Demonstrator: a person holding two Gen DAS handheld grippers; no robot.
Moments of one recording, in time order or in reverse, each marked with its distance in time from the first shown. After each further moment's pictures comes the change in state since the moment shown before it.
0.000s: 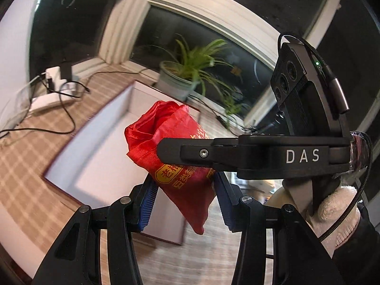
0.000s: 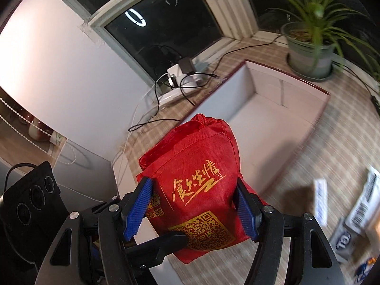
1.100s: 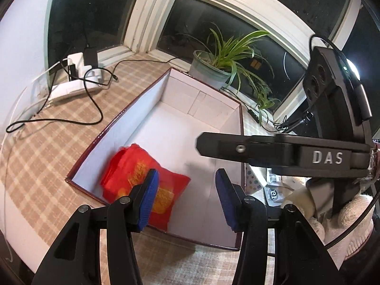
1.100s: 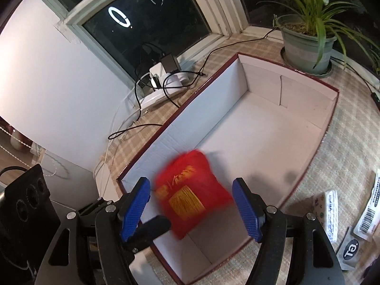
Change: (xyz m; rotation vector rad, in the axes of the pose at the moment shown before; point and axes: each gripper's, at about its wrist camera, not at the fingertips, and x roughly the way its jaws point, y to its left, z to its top) left arm 0.016 0.042 -0.001 -0.025 0.047 0.119; right arm 0.042 -0.009 0.012 0.043 -0.011 -0.084
